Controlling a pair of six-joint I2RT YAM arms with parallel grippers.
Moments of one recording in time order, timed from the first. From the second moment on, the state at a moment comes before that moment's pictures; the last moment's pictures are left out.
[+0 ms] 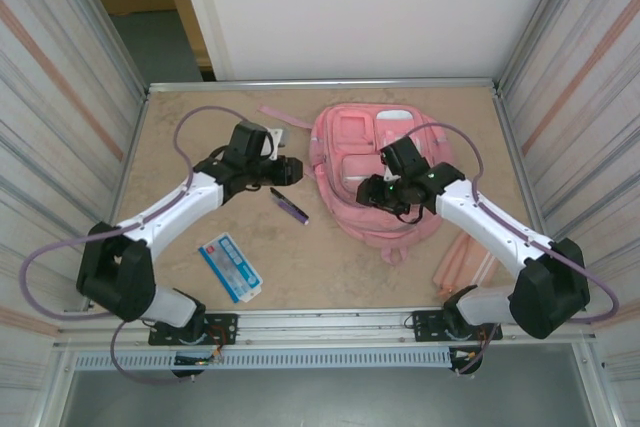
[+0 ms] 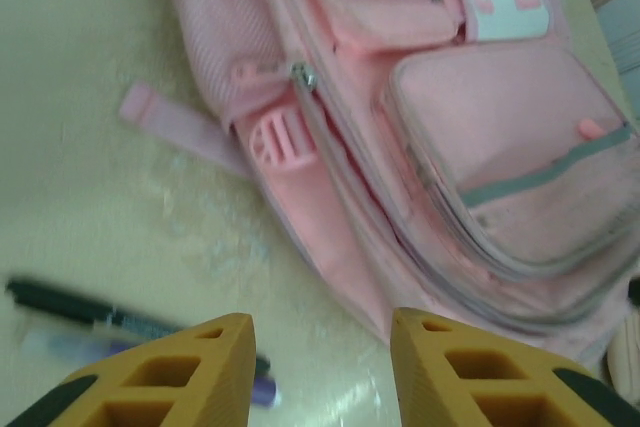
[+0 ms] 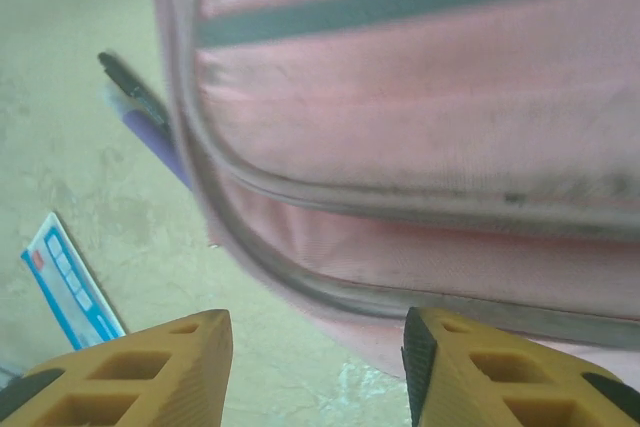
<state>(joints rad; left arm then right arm) -0.50 1.42 1.02 -0.38 0.29 -0.42 0.55 1.31 1.05 -0.75 -0.18 0.69</state>
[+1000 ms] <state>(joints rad) -0.50 1.26 0.80 -0.44 0.22 -0.52 0.62 1.61 1.19 -0.81 0.12 -0.01</state>
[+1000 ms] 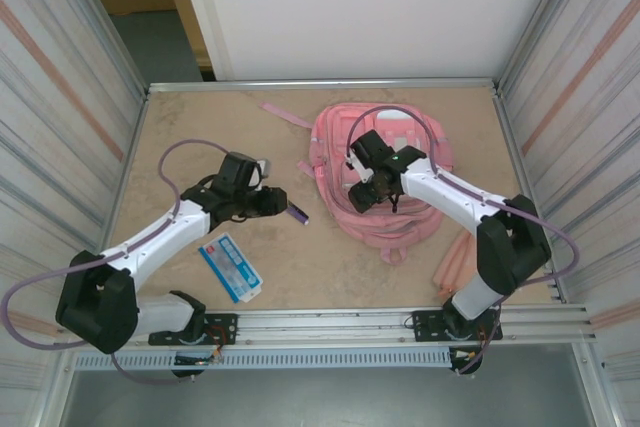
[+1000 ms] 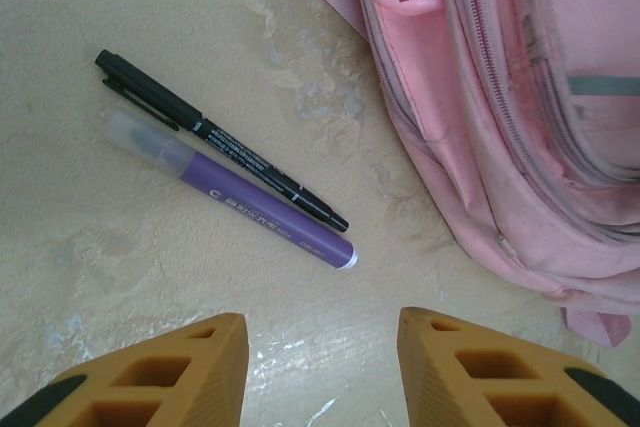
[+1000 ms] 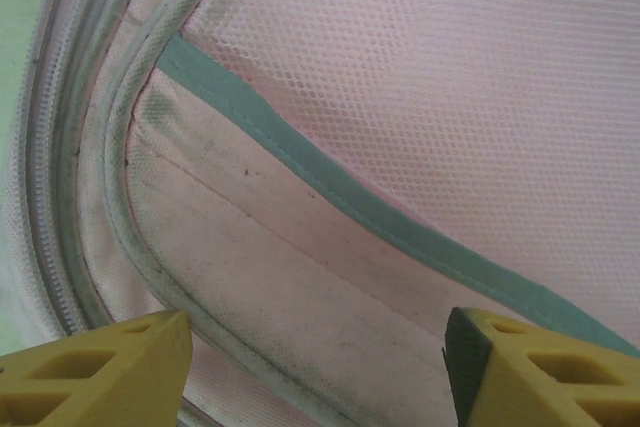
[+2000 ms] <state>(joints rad) -0.50 1.18 0.75 -0.43 0.22 -0.54 0.70 1.76 1.30 -0.86 0.25 -0.15</state>
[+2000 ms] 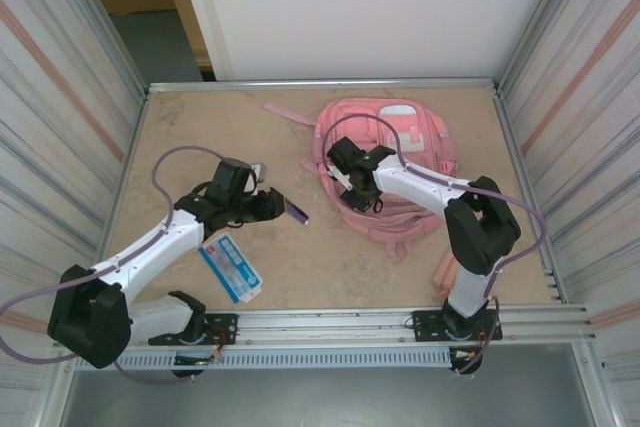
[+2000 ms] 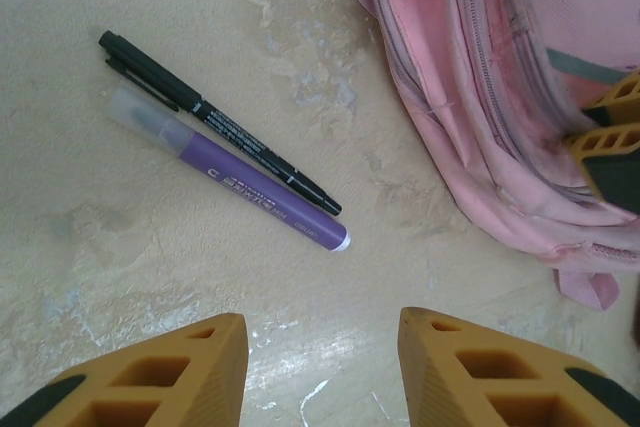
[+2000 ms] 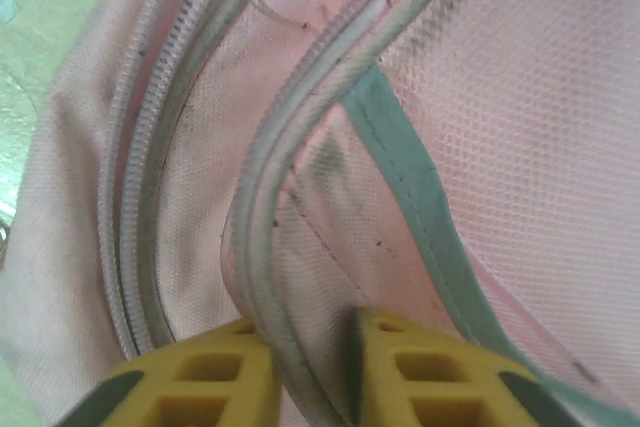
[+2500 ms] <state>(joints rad) -0.50 1.15 0.74 -0.46 0.20 -0.55 0.67 1.73 1.69 -1.00 0.30 -0.24</state>
